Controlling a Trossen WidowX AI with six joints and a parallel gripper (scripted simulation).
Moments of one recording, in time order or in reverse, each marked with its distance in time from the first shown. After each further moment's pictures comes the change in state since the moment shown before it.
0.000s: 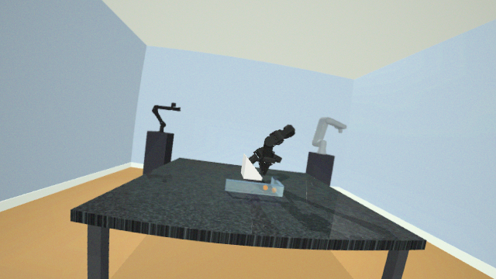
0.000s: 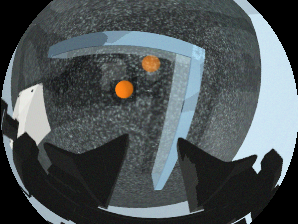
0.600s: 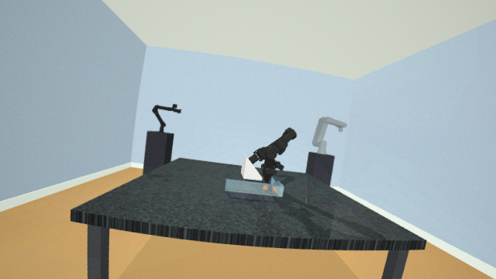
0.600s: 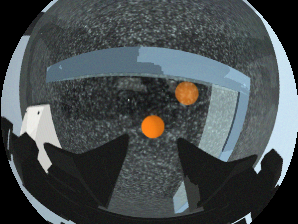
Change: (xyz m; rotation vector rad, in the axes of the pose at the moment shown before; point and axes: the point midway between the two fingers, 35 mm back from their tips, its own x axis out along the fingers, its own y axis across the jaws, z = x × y) arm 0.043 0.039 0.037 0.059 -0.074 0.163
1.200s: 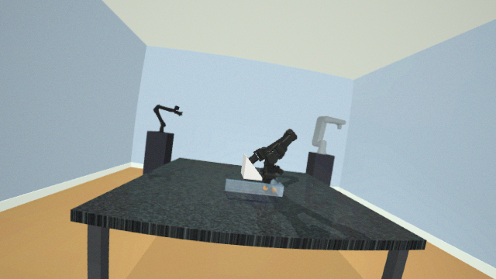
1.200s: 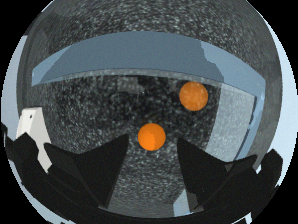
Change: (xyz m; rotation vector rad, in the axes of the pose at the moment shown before) arm 0.026 -0.001 0.000 0.000 -0.001 -0.004
